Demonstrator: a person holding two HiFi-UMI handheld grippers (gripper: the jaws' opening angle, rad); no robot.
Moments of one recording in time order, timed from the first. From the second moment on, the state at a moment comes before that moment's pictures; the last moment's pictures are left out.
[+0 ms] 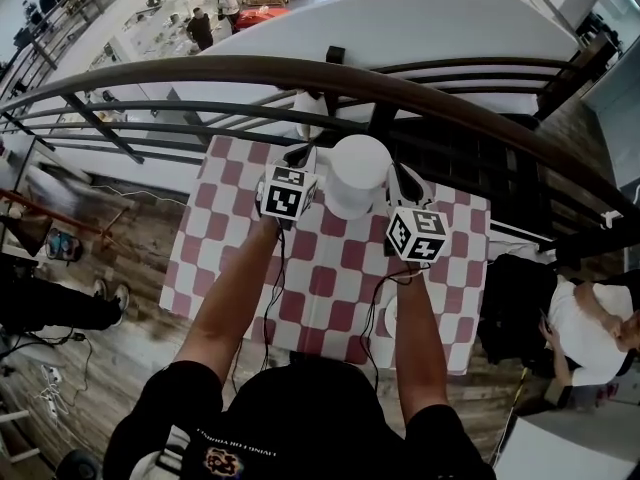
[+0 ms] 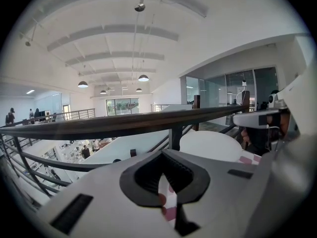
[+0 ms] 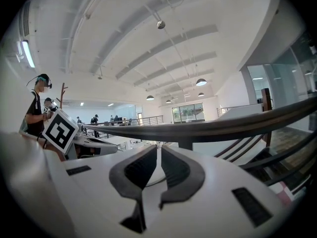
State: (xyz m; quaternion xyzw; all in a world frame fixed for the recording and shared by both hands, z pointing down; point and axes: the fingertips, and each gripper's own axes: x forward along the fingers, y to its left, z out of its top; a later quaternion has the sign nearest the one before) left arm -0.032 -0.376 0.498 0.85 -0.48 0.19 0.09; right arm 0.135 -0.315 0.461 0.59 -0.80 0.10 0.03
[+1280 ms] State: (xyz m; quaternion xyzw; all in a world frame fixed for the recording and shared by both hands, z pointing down) left arm -0.042 -0.347 0.462 0.86 -0.48 0.16 0.06; right arm 0.094 -0.326 0.407 0.56 -0.82 0.09 -0.04
